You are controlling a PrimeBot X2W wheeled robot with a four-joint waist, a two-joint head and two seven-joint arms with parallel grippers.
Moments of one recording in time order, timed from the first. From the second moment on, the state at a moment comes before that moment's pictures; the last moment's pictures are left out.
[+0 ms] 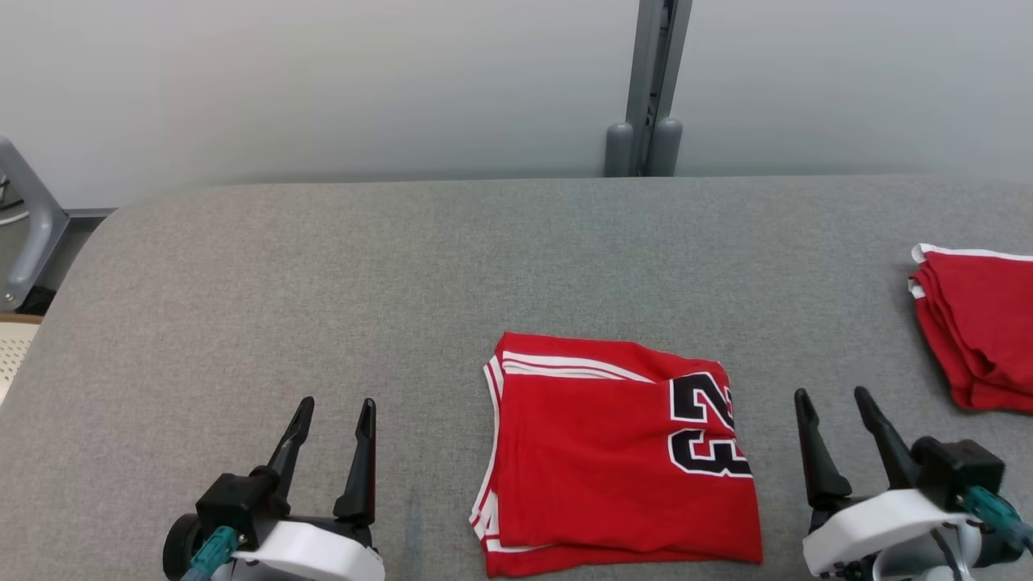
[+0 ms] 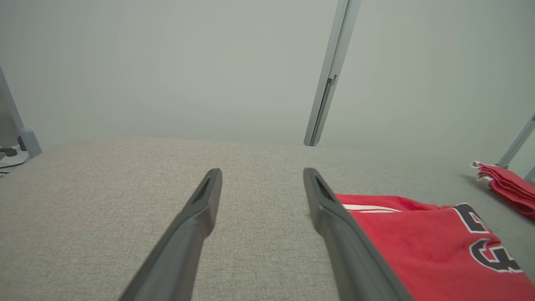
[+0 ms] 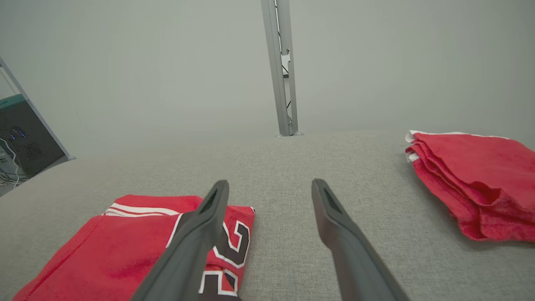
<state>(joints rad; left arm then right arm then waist) -0.03 0.05 -0.16 0.26 -0.27 -0.02 -0.26 -0.07 -0.05 0.03 0.28 0.24 0.13 -0.21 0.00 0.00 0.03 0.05</state>
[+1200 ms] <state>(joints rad) -0.09 0.05 -0.16 0.24 -0.29 -0.01 -0.26 -0.34 -0.20 0.29 0.56 0.57 0.13 0.19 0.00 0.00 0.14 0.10</state>
